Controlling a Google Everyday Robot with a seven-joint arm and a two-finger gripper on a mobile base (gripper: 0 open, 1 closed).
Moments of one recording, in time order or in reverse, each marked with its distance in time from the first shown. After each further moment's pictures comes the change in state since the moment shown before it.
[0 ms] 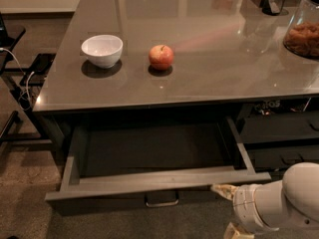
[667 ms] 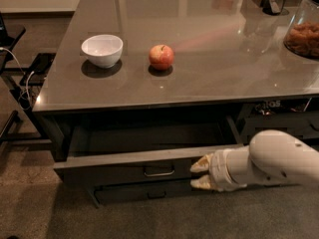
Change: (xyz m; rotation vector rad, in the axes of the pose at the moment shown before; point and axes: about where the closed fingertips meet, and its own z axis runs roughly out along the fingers) arm -0.035 -0.094 0.029 0.106 -0.036 -0.100
